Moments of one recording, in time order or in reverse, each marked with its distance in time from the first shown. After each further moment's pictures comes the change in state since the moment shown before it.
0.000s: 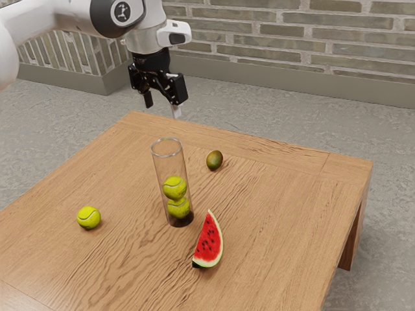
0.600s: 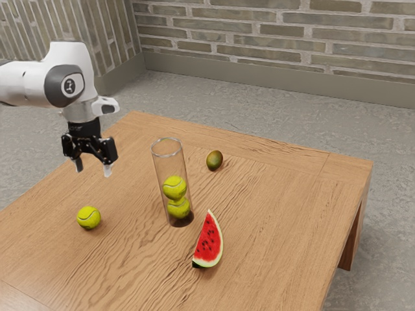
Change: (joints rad) arm 0.262 -0.104 0.071 -0.536 0.015 0.220 0.026
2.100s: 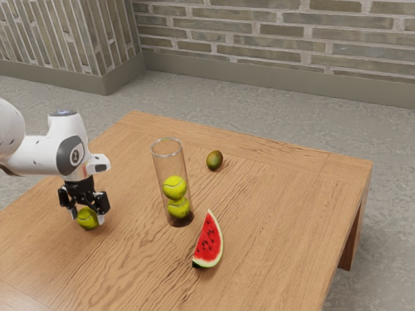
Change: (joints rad) arm 0.049 0.232 0.073 -0.237 -0.115 0.467 0.151
